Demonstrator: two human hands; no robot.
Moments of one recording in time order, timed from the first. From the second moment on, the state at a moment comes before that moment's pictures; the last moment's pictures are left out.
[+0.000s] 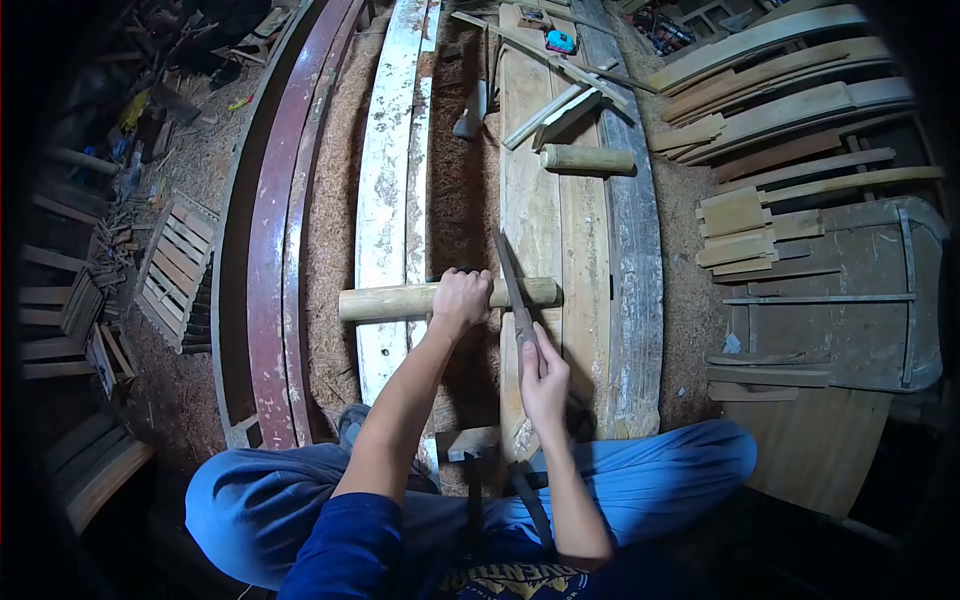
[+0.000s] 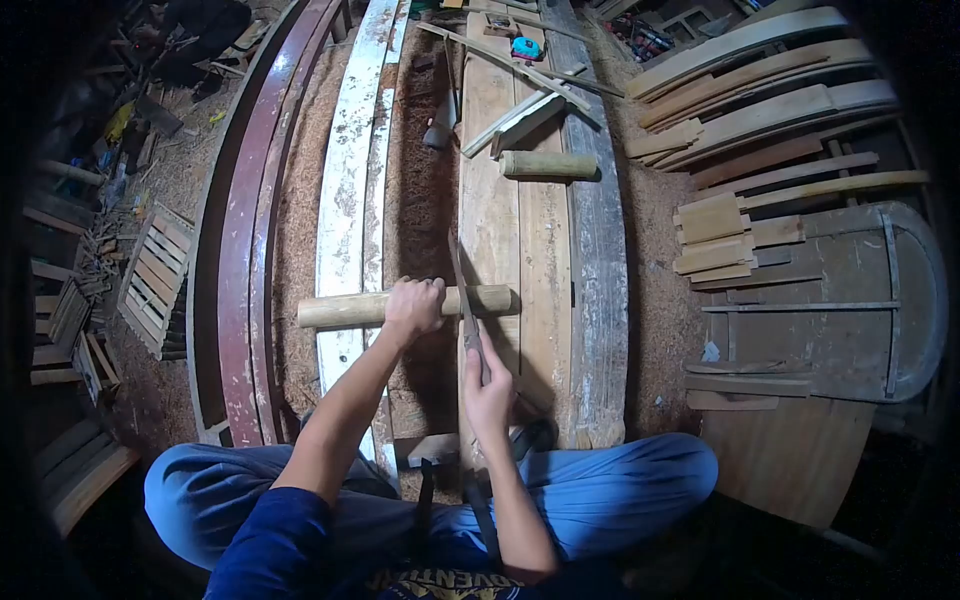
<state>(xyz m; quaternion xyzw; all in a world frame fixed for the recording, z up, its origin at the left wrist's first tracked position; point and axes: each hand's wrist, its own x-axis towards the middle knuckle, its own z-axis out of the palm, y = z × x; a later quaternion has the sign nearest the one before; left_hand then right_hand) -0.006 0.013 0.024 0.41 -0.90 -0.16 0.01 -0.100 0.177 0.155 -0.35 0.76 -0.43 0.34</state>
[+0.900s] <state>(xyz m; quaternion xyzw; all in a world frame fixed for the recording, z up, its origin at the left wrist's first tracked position) -0.020 0.002 0.033 0.38 -0.90 -0.20 -0.06 -0.085 0.202 0.095 -0.38 0.75 -0.48 0.25</state>
